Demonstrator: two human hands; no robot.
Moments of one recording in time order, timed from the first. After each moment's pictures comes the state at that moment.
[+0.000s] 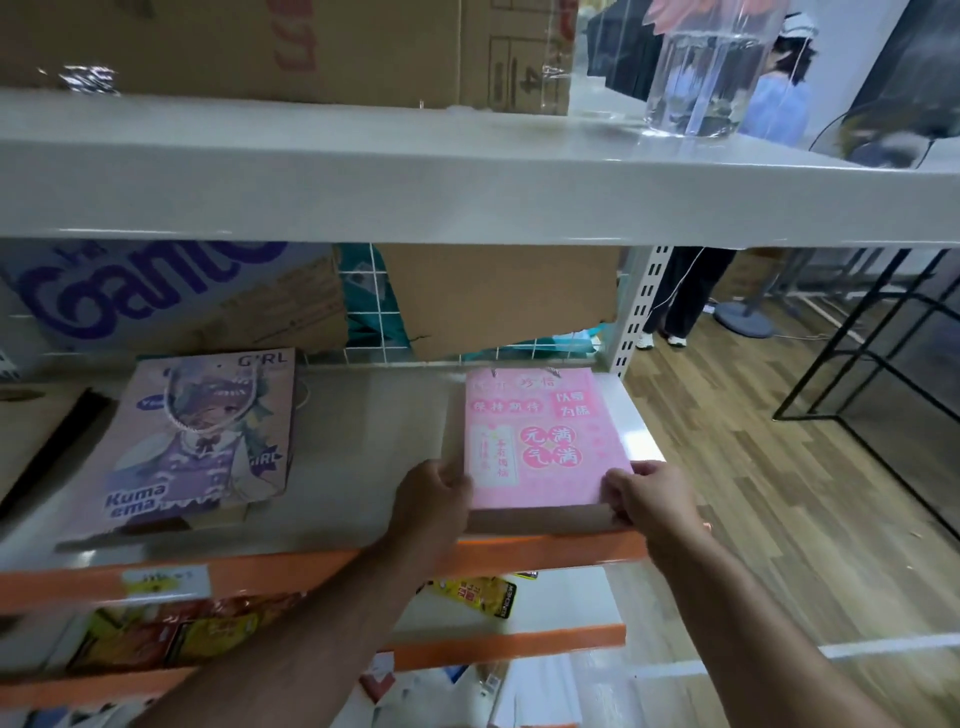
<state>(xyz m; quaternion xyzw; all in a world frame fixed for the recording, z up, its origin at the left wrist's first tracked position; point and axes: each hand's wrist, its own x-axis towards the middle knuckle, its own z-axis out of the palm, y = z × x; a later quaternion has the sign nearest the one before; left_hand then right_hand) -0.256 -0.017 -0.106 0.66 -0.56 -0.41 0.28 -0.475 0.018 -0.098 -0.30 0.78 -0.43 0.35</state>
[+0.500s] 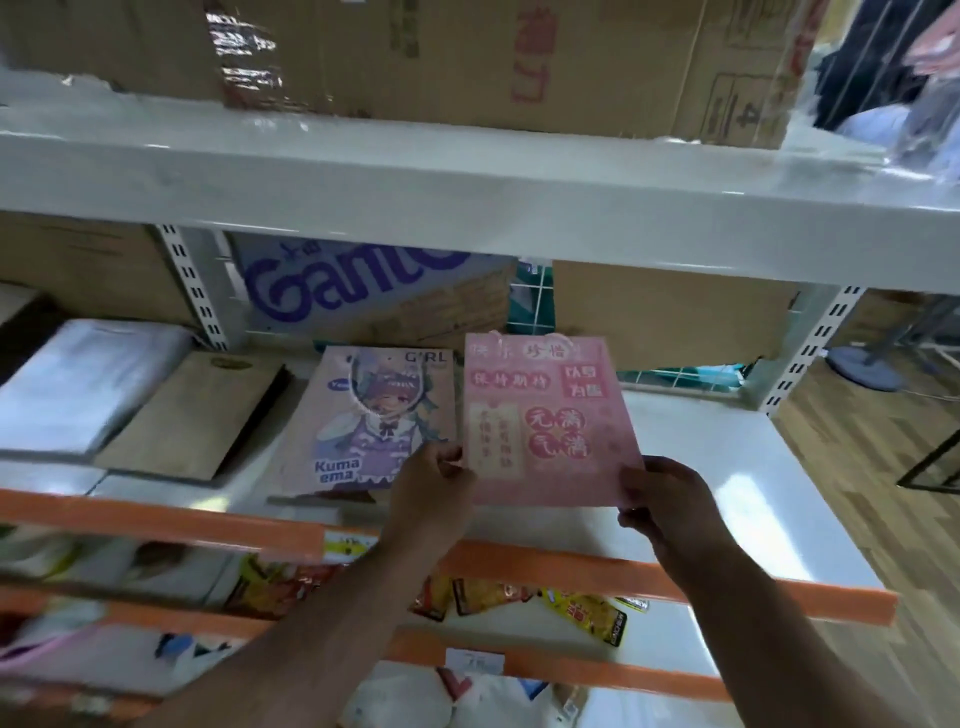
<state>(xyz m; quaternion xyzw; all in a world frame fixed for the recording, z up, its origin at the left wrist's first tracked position) -0.087 -0.009 -0.075 0.68 -0.50 -0.37 0.39 -0.317 -0.004 -0.070 -0.33 0.62 -0.52 0.49</state>
